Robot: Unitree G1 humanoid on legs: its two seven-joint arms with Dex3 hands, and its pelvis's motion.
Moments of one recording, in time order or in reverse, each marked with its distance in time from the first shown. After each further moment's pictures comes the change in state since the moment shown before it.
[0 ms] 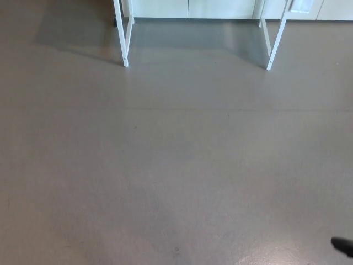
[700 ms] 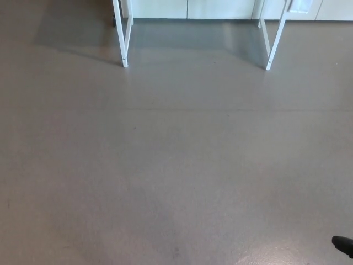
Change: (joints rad) left_arm 0.097 -0.035 0.058 -0.041 -0.114 -0.105 -0.168; right_arm 0.085 0.004 -0.028 -0.128 0.107 0.083 0.095
